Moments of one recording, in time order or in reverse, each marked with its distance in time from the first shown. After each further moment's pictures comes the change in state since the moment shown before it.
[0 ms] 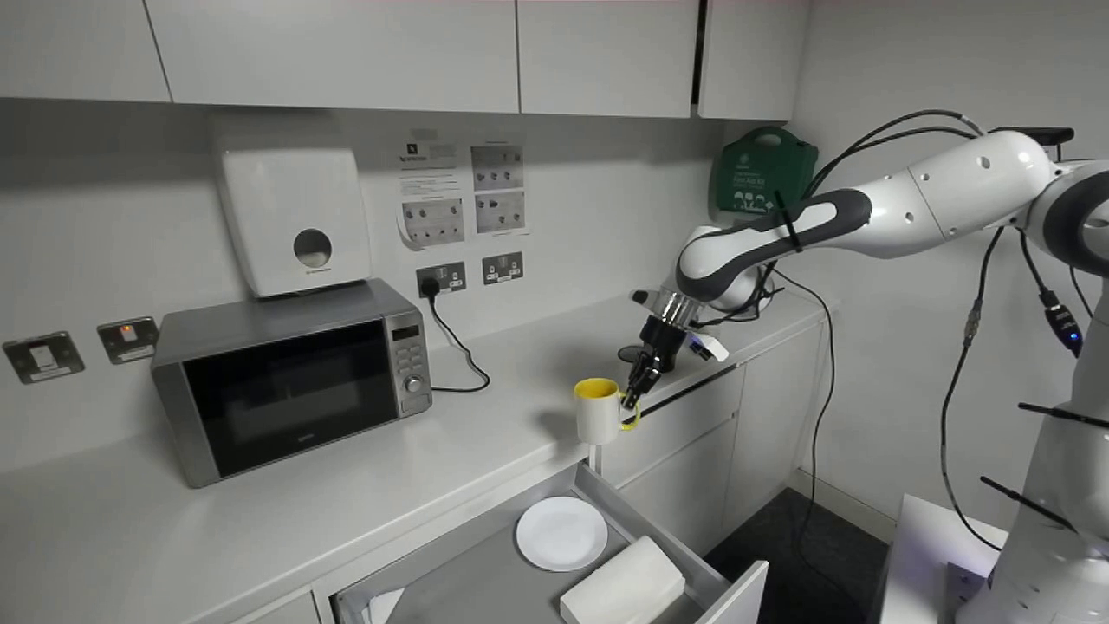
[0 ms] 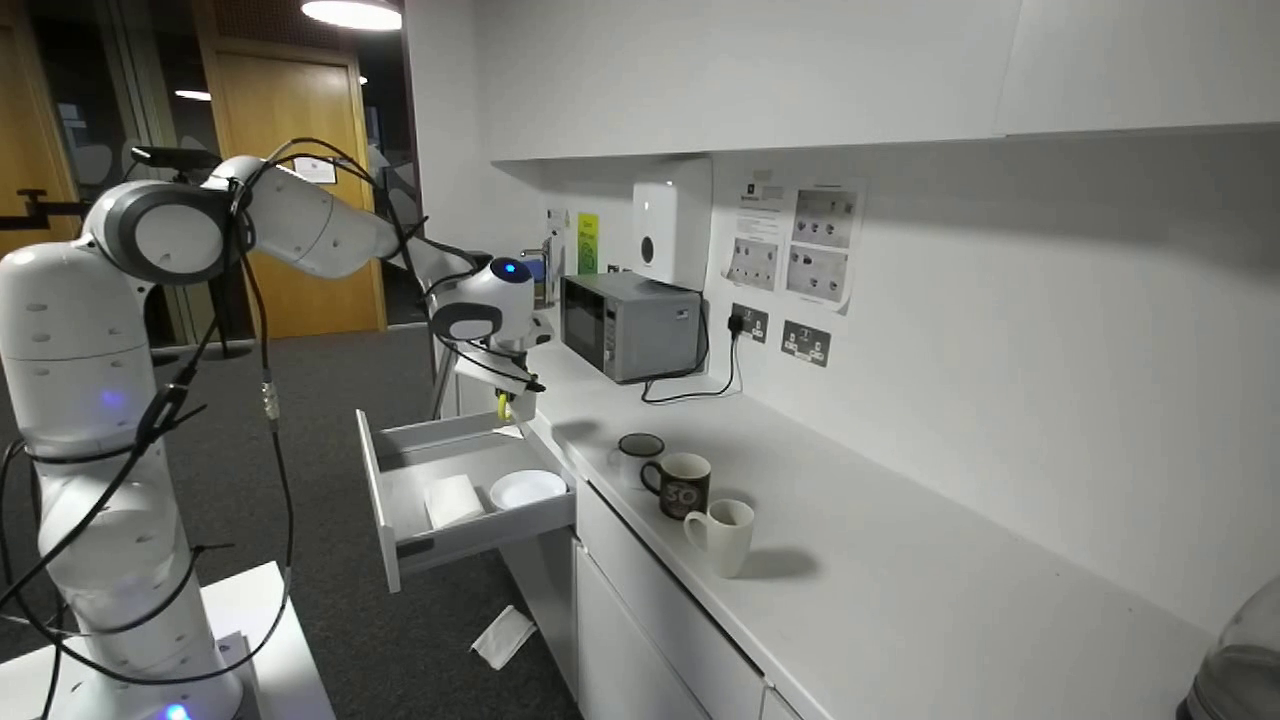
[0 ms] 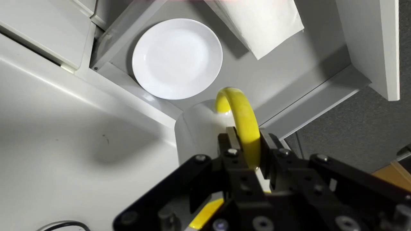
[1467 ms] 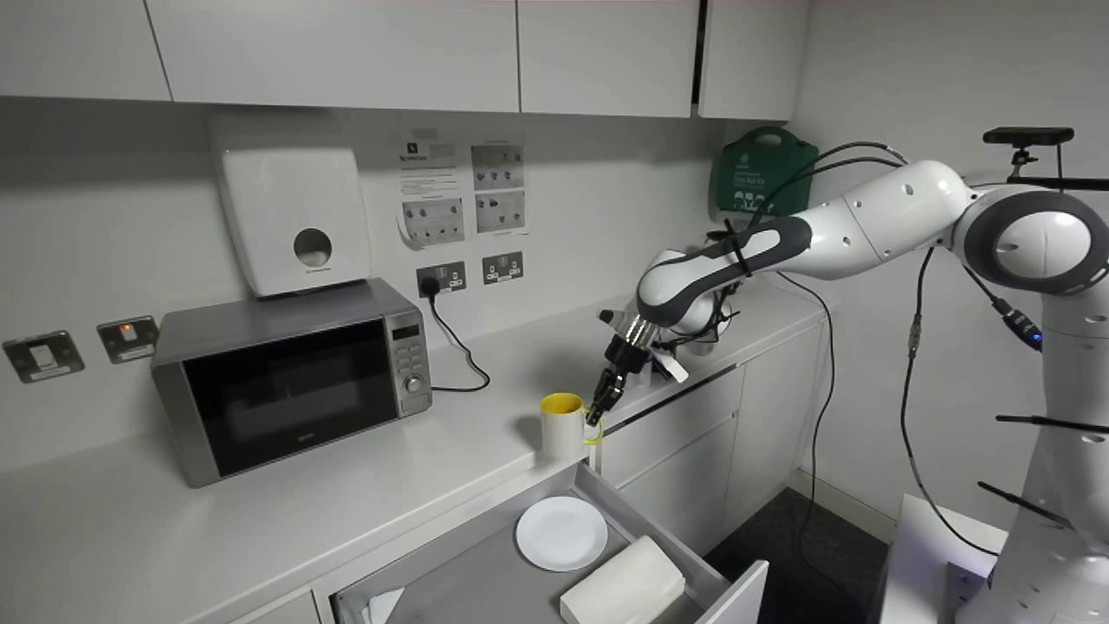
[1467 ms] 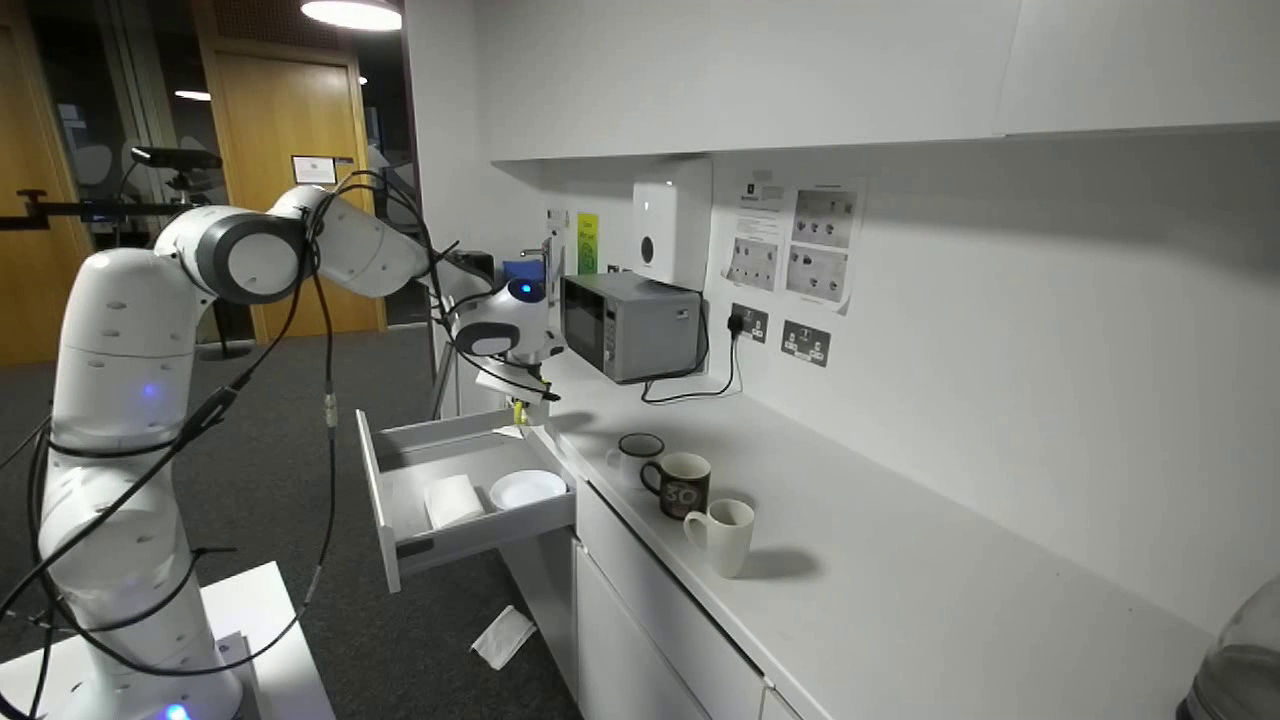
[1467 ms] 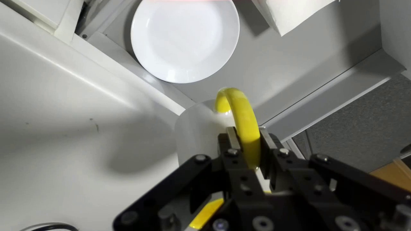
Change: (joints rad) arm 0.004 0.212 0.056 0.161 0.008 0.099 -0.006
